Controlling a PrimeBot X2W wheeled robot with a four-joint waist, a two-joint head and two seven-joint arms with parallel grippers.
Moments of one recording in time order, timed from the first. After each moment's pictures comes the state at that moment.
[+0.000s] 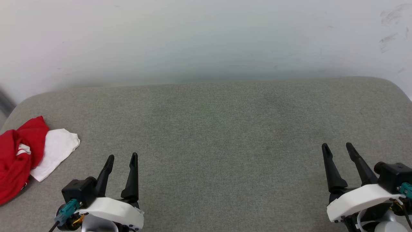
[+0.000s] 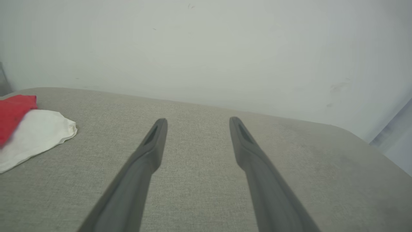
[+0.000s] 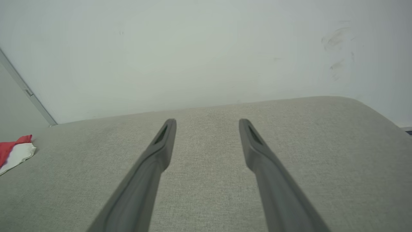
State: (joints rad) left arm -0.03 0.09 -0.02 0.14 -0.35 -0.12 -0.19; right arm -0.03 -0.09 -0.02 0.06 0.26 0.13 -0.03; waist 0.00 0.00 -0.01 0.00
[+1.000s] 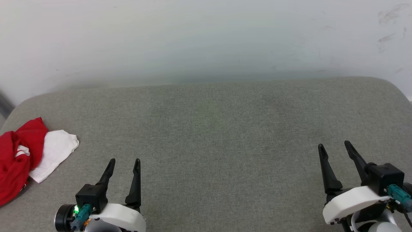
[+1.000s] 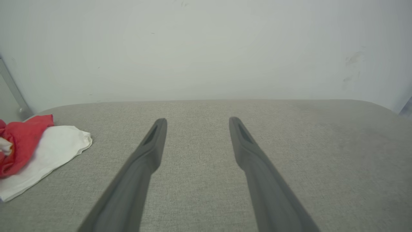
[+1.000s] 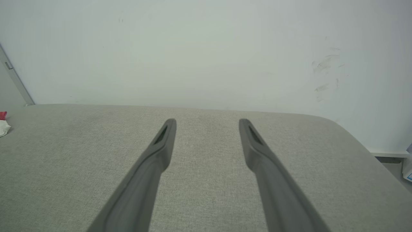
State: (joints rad) left arm -0.03 0.08 -0.01 0.19 -0.15 -0.11 -0.25; right arm -0.02 -0.06 -0.03 0.02 0.07 0.13 -0.04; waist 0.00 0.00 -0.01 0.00
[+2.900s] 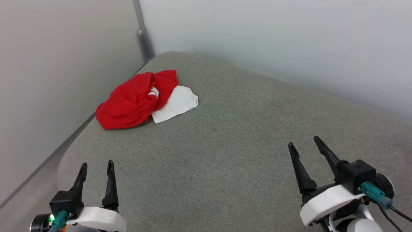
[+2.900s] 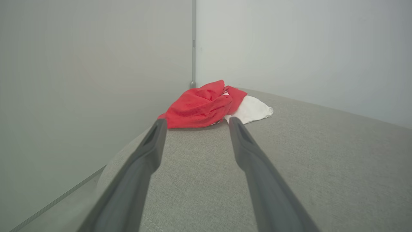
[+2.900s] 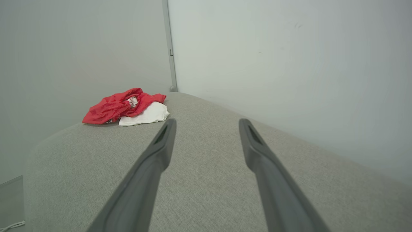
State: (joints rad) left arm 0.00 0.06 0.13 0.17 -0.11 -0.10 -0.26; right arm -0.04 -0.05 0.11 0.00 0.08 0.13 -0.03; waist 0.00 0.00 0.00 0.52
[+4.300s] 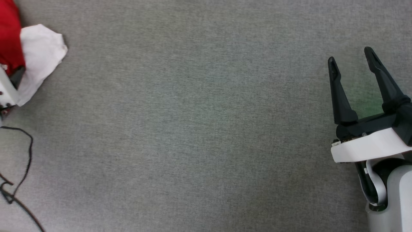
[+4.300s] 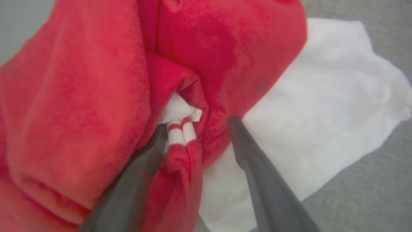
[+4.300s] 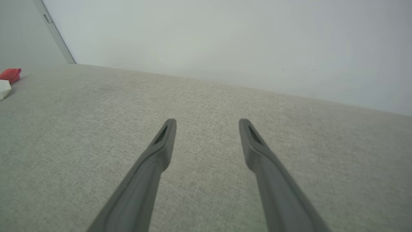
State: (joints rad) left arm -0.90 0.56 0.01 0.85 -0.51 -0.13 0.53; right arm -0.30 -0.10 0.04 -0.23 0.01 0.13 0.04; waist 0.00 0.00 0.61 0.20
